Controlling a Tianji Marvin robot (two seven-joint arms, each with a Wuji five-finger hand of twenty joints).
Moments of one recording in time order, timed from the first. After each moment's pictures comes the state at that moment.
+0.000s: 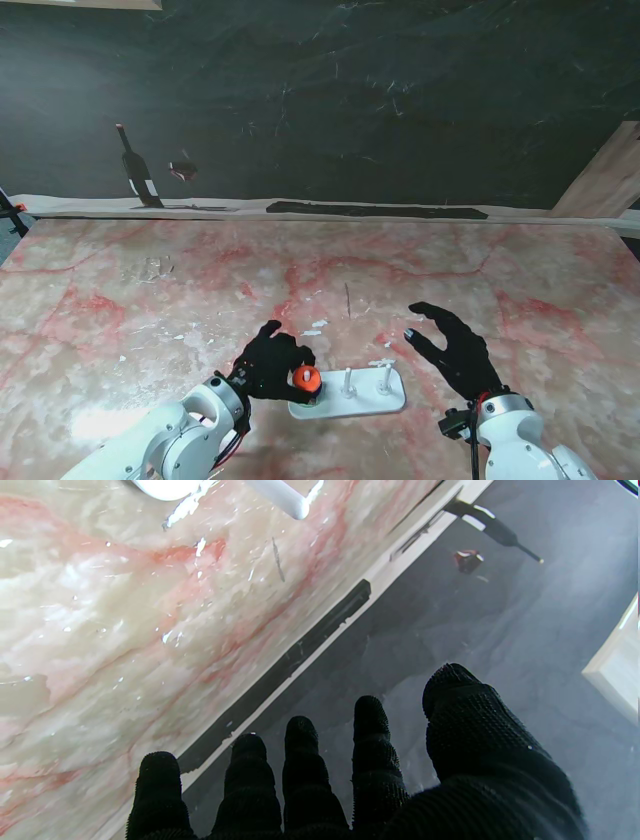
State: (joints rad) left arm 1.53 -1.08 -0.92 -1.58 0.92 -0.09 0.09; right arm -1.97 -1.15 1.44 -1.95 -0.40 0.10 -0.12; left_hand 0.82 -0.43 -0.02 0.11 0.54 0.09 0.70 0.51 0.78 0.06 0.69 0.83 0.37 0.10 0.56 0.62 -0.06 0.12 0.27 0.55; right_hand 0.76 -0.21 0.23 -0.04 0.35 -0.04 0.28 0.61 0.30 0.10 0.33 0.21 0.24 0.10 0.03 0.23 -0.15 0.36 0.53 0.41
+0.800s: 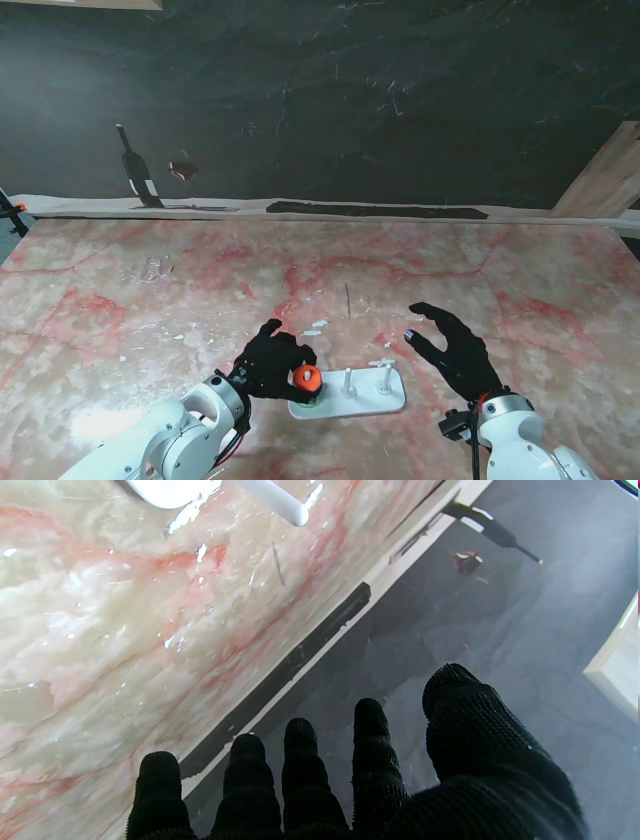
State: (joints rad) left arm 1.52 -1.07 -0.92 -1.60 0.92 -0.08 0.07; right arm -1.97 -1.15 1.45 -1.95 -0.38 0.10 -0.11; left_hand 0.82 -0.43 -0.02 0.11 0.53 0.07 0.69 0.53 0.78 0.05 0.69 0.84 0.37 0.10 0.55 0.62 -0.06 0.12 0.29 0.53; right_hand 0.76 -0.21 0.23 -0.04 0.34 -0.04 0.27 0.61 0.28 0.11 0.33 0.21 0.24 0.11 0.03 0.23 -0.15 0.36 0.53 0.42
